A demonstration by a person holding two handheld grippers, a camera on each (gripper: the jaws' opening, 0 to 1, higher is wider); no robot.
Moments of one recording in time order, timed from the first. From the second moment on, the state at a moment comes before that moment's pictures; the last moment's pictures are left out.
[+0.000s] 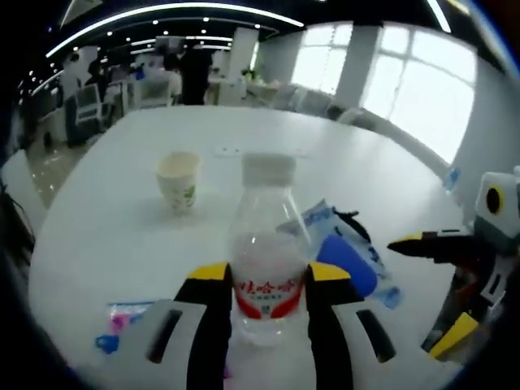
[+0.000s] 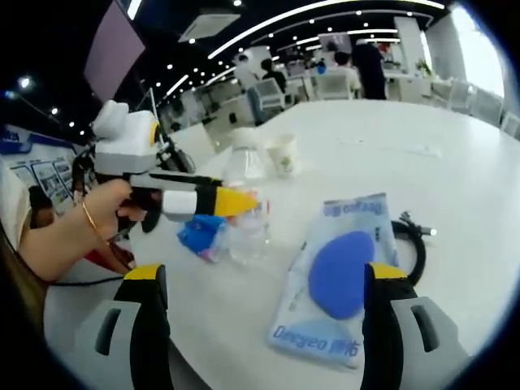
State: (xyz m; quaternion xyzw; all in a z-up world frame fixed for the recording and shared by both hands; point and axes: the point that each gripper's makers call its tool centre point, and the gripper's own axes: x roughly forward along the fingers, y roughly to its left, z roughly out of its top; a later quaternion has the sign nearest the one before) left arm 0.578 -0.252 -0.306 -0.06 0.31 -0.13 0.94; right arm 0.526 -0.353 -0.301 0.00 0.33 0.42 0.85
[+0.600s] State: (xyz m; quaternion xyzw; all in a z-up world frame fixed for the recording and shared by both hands) left arm 0.551 -0.252 -0.306 -0.07 0.29 -0.06 0.95; right arm 0.526 -0.353 -0.303 0.00 0.33 0.42 0.85
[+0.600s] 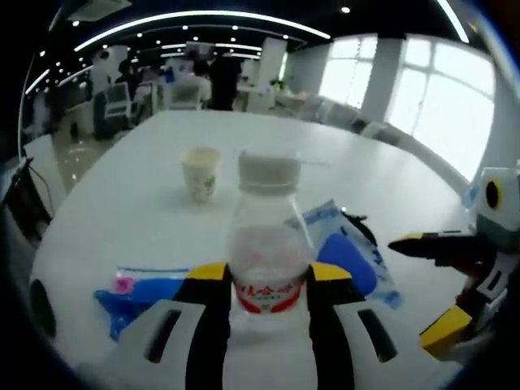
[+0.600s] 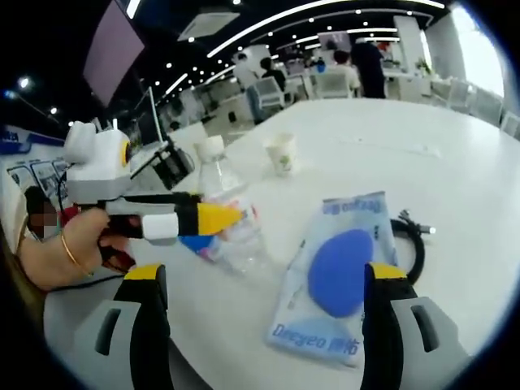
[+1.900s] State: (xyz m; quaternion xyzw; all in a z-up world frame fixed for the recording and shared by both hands) left arm 0.538 -0.272 -0.293 0.00 0.26 -0.13 0.96; right arm 0.523 -0.358 -0.304 0.00 0.34 0.42 0.84
